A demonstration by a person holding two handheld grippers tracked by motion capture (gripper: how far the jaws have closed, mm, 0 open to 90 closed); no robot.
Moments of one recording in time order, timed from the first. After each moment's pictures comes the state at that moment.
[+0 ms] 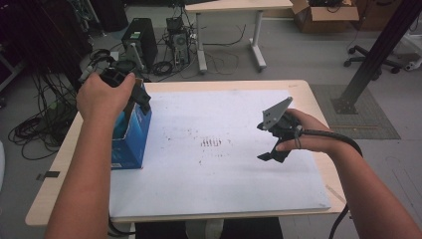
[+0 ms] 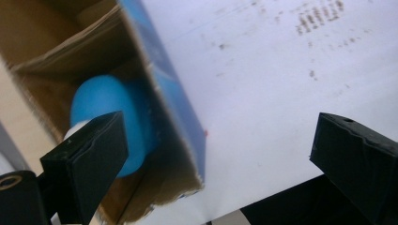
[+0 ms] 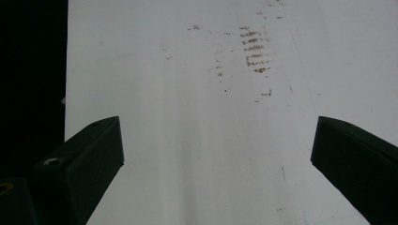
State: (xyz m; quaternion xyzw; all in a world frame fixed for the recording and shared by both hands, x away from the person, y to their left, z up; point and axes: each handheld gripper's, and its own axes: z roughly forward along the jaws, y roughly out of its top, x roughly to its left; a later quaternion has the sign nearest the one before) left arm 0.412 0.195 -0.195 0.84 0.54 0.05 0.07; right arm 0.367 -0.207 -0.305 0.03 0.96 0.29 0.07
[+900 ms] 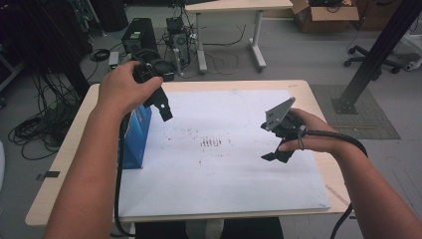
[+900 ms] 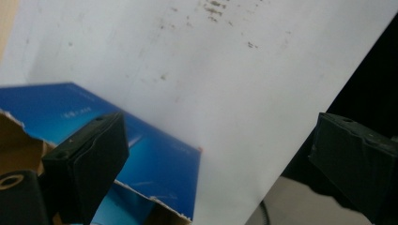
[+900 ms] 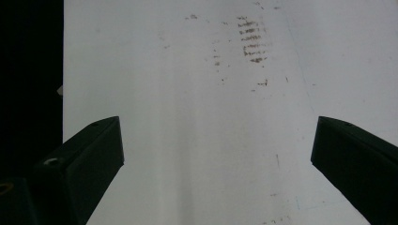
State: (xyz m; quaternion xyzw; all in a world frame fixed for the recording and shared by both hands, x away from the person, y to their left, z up) left arm 0.409 0.121 -0.179 0.97 0.25 0.02 0.04; right arm 0.364 -0.212 -0.300 0.03 0.96 0.27 0.07
